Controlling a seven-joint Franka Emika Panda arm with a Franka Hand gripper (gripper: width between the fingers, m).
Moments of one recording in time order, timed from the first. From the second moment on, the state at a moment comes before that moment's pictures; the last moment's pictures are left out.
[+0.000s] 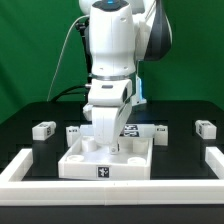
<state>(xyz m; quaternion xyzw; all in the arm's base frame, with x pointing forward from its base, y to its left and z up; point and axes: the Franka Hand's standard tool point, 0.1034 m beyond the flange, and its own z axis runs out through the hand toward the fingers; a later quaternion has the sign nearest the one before) 0.441 -0.029 0.007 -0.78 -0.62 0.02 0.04</state>
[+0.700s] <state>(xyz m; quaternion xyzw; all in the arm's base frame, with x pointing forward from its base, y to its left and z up) 0.444 -0.029 0.009 -0.79 -0.62 0.02 0.03</state>
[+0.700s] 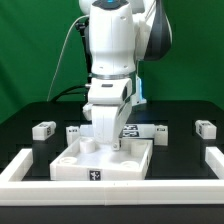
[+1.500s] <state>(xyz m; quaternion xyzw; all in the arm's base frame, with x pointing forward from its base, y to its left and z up) 0.464 -0.021 0.008 -0.71 -0.71 0.01 0.01</state>
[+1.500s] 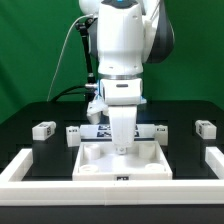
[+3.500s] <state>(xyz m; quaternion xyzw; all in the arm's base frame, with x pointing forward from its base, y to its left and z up) 0.489 0.072 0.007 -0.72 -0.70 0.01 0.03</state>
